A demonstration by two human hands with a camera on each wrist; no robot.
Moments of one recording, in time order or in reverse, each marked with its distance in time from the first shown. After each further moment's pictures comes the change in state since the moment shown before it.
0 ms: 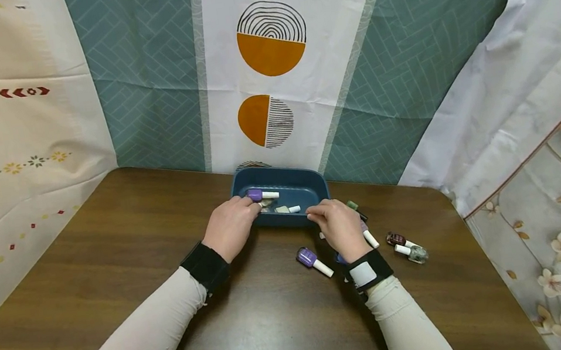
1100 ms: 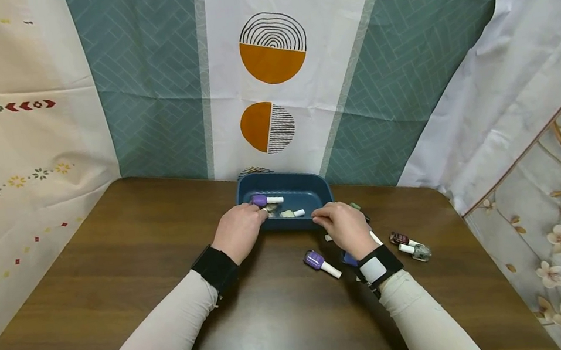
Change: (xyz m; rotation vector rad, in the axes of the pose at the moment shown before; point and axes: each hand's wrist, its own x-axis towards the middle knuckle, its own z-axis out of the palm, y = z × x) left_hand -0.001 -0.005 0.002 0.005 -0.051 0.046; right_hand 0.003 -0.006 -0.010 0.002 -0.136 0.043
